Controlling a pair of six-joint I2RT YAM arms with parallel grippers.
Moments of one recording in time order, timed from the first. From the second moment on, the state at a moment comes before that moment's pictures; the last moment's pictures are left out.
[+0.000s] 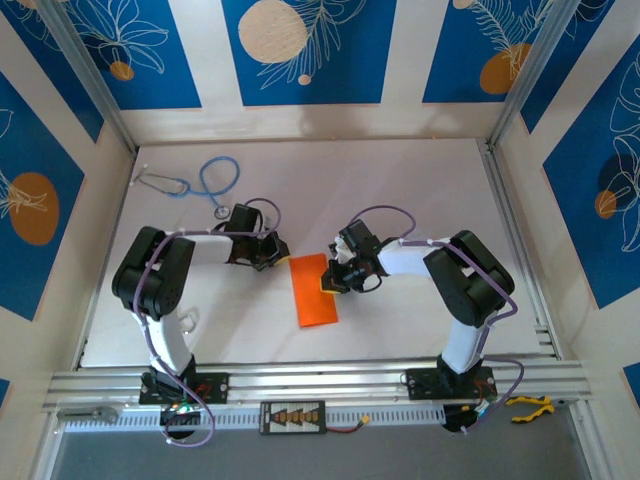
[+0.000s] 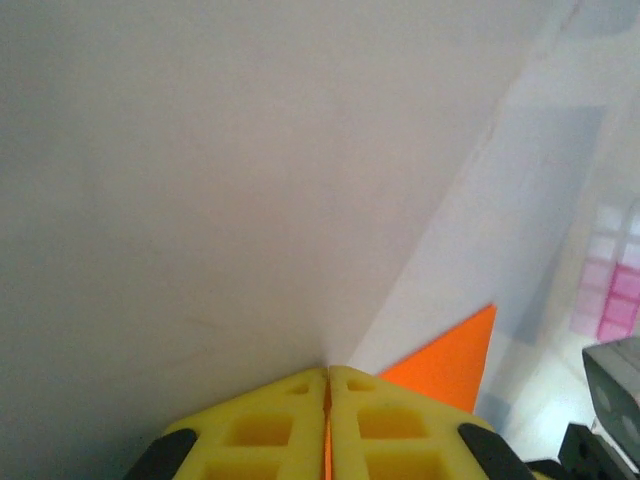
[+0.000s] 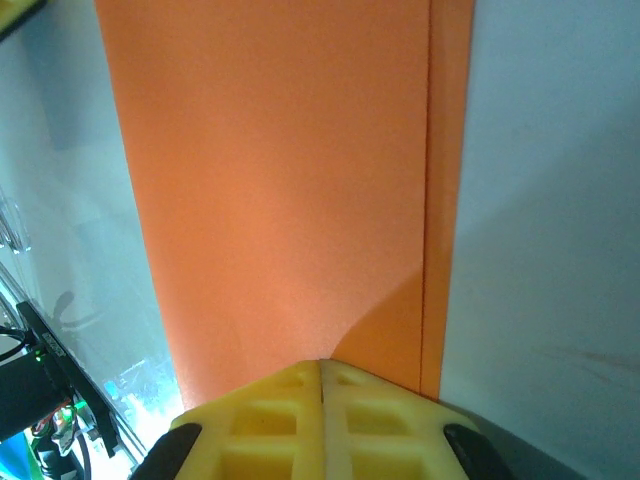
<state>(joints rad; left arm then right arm) -0.36 1.85 0.90 -0.02 0.54 -0.82 0.61 1.79 0.87 -0.22 -0.57 0.66</state>
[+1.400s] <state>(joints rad) -0.47 1.81 0.77 0.14 0.60 -0.85 0.61 1.79 0.86 -0.22 -0.58 0.66</state>
